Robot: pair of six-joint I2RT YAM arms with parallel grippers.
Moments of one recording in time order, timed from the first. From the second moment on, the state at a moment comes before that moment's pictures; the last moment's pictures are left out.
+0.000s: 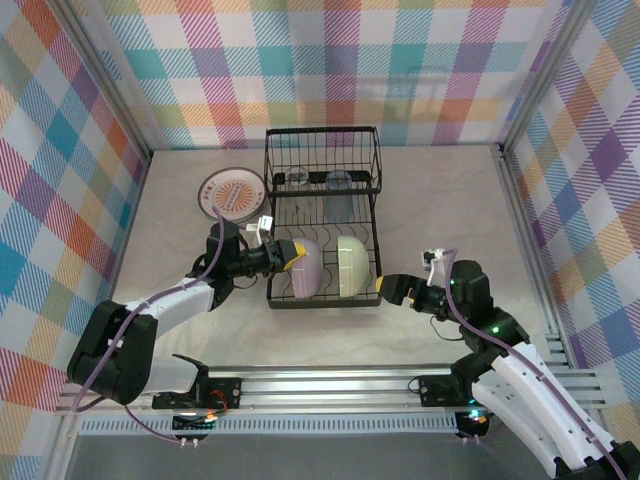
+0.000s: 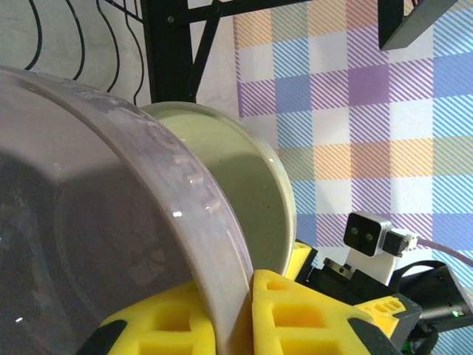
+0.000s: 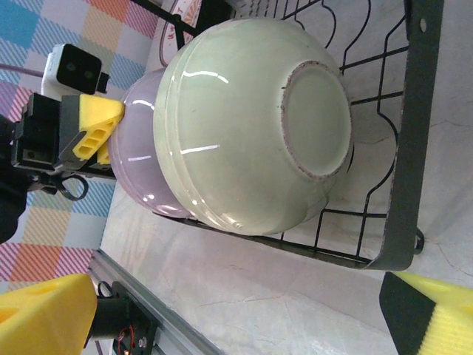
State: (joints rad) left arm -0.36 1.33 0.53 0.47 0.81 -1.13; right arm 0.47 0.54 0.45 -0.41 -0.44 0.75
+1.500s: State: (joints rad) left arm -0.35 1.61 0.45 1.16 0.92 -1.52; right arm 0.47 0.57 0.40 -0.35 -0.43 0.75
